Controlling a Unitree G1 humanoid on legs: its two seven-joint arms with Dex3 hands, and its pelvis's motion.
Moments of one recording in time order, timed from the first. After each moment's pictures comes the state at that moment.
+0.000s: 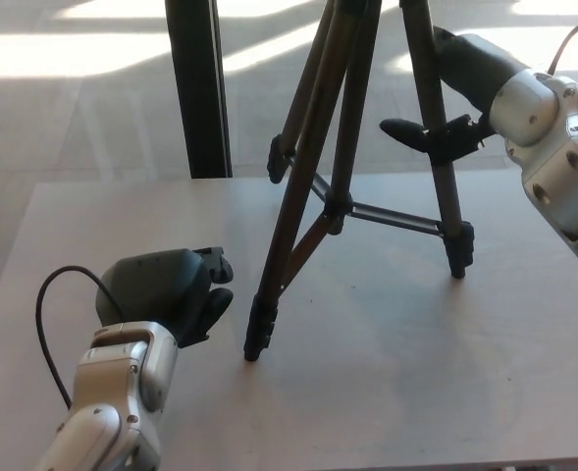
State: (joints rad) left_arm -0.44 0.34 -0.40 0.16 0.88 0.43 -0.08; right_arm -1.20 -0.48 0.63 0.57 -0.23 0.54 0.25
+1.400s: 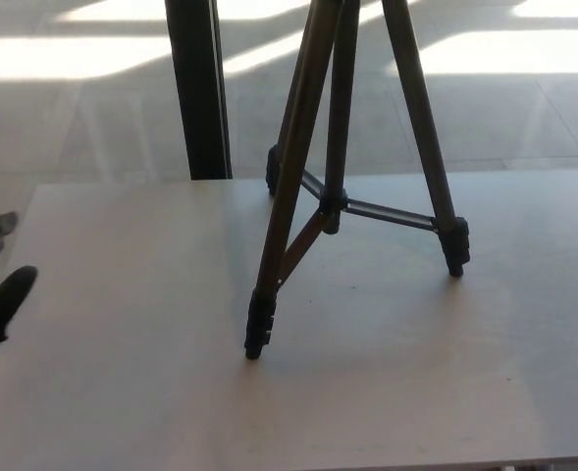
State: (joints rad) left_arm -0.19 0.70 0.10 -0.10 0.57 0.42 -0.41; right_arm -0.55 -0.90 0.05 0.21 -0.27 0.53 0.44
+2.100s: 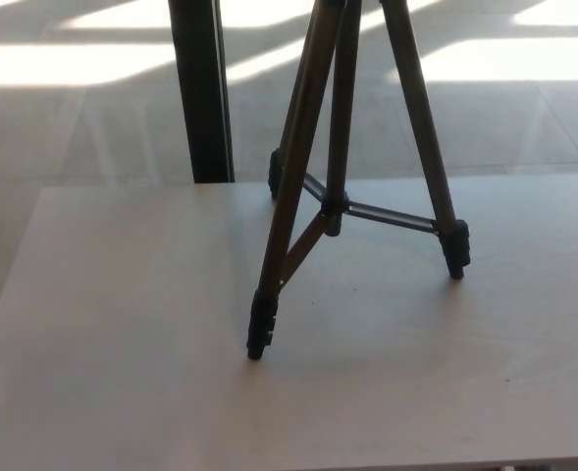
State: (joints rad) left_arm 0.15 0.62 0.64 0.01 0.35 0.38 -0.42; right_arm -0.07 -0.80 -0.60 0.17 -0.18 0.46 0.39
